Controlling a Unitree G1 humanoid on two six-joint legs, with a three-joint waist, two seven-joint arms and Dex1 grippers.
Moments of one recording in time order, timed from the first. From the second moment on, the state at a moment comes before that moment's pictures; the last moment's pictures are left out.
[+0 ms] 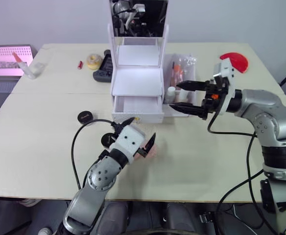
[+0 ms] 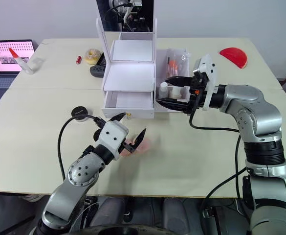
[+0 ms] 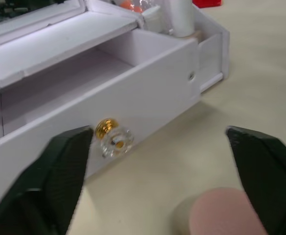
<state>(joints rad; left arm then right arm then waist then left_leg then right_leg) 0.01 0.23 -0.39 -0.75 0.14 0.59 -0.22 -0.65 -0.72 -0.04 -0.07 0.59 0.62 1.07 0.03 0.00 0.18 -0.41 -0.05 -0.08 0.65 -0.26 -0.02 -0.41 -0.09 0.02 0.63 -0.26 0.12</state>
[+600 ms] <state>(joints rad) 0.56 0.68 0.87 -0.60 -0.74 0.66 -0.90 -0.34 -0.87 -0.23 -0.20 0.62 0.67 1.06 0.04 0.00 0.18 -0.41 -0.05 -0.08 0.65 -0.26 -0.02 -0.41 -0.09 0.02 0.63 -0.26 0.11</state>
